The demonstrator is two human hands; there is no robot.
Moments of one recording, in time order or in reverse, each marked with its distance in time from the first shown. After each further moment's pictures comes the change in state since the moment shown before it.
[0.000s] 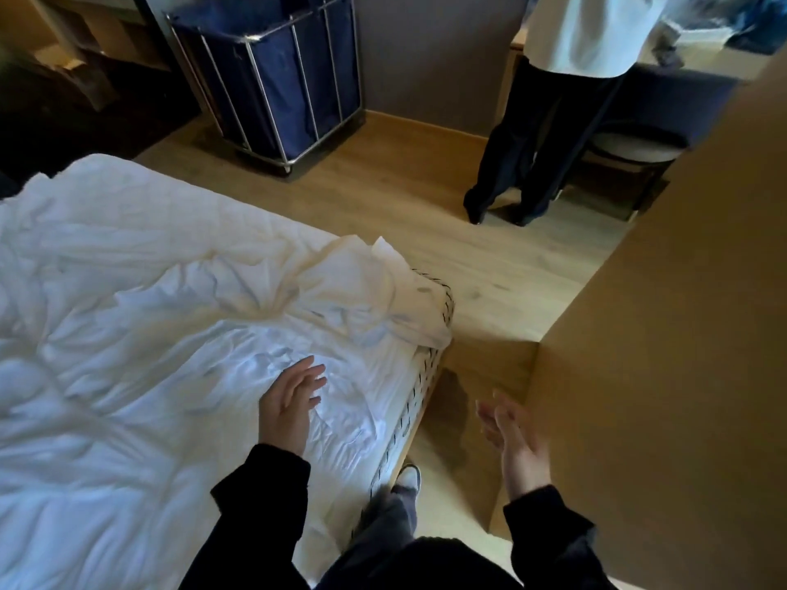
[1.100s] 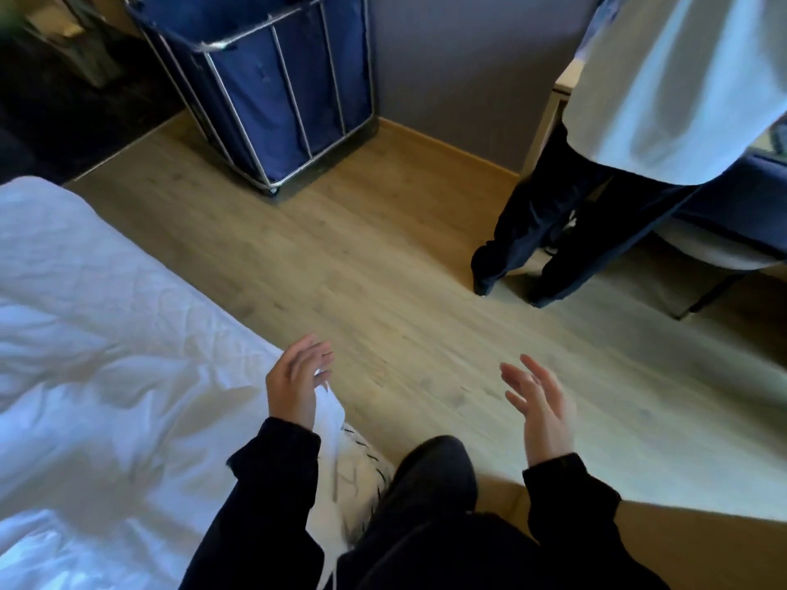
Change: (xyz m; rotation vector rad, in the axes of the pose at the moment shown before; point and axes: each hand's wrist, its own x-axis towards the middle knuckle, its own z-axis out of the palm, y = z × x) left_hand 0.430 0.109 0.411 -0.078 0.208 -0.071; right_hand 0.601 -0.271 0.012 -0.074 -0.087 -0.078
